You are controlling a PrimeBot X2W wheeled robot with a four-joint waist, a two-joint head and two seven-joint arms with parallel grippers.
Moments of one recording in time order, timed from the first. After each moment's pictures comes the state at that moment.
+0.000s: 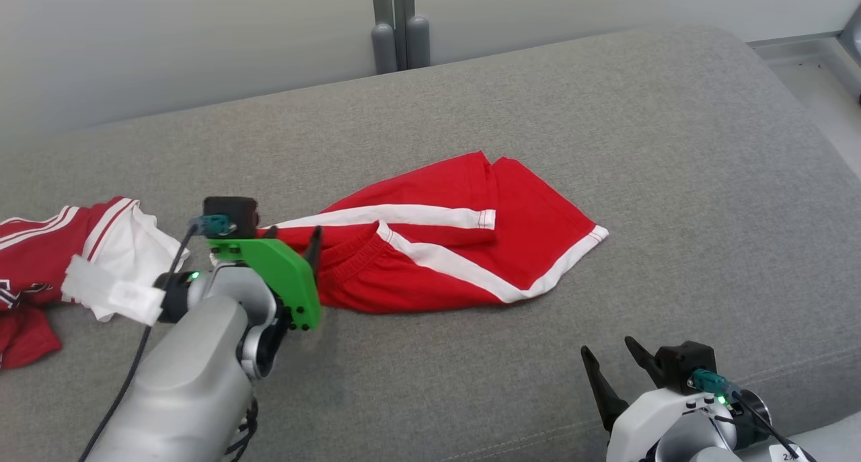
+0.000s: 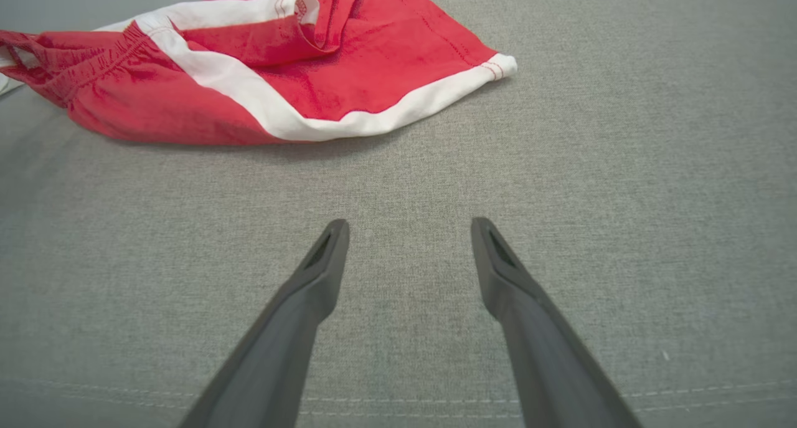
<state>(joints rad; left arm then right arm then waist) -0.69 0.24 -0.77 0.81 -0.89 0.05 0.04 -0.04 -0.05 0.13 0.34 0.13 0.13 -0.02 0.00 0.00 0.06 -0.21</state>
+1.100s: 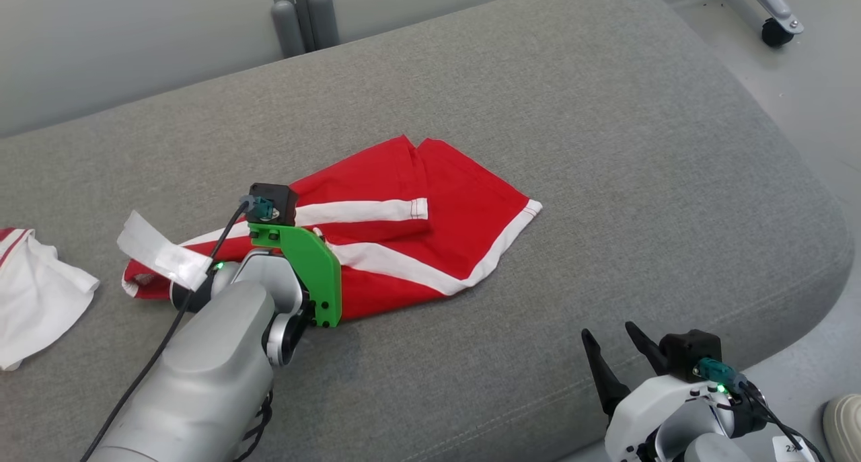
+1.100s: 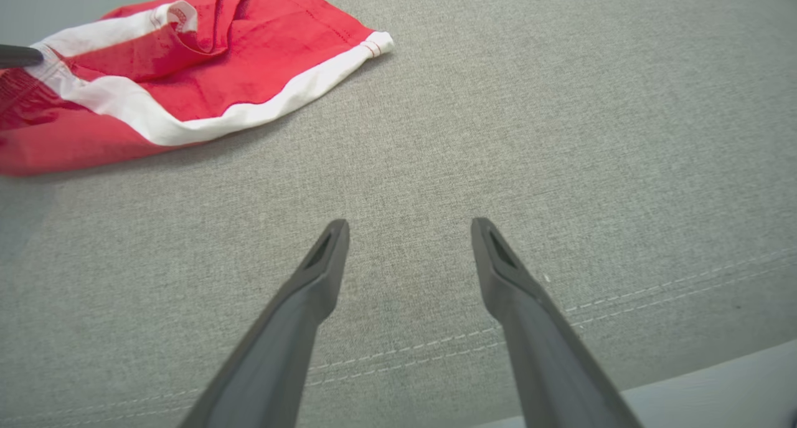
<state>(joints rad) -0.76 0.19 -0.86 0.85 -0.85 0.10 0.20 -0.10 -0.05 0.13 0.39 0.18 0.13 -0.08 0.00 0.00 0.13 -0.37</state>
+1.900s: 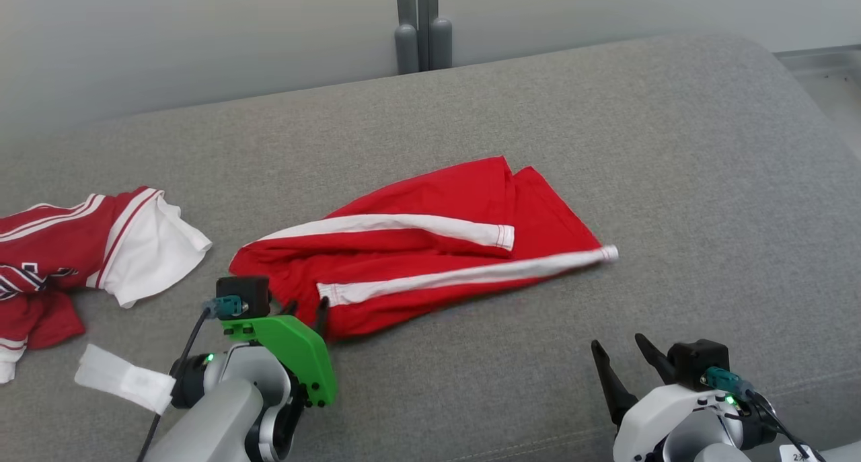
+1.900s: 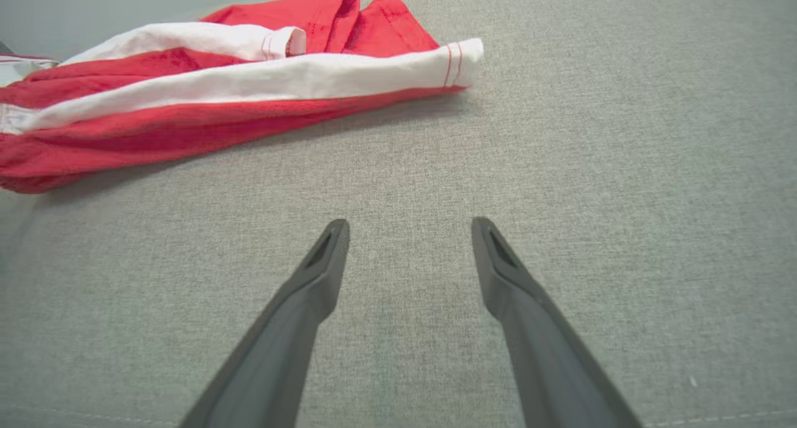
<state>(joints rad) -0.46 0.30 -0.78 0.54 -0.93 0.20 0.06 -0.07 -0.05 0.10 0.39 0.17 0.13 -0.06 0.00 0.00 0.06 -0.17</state>
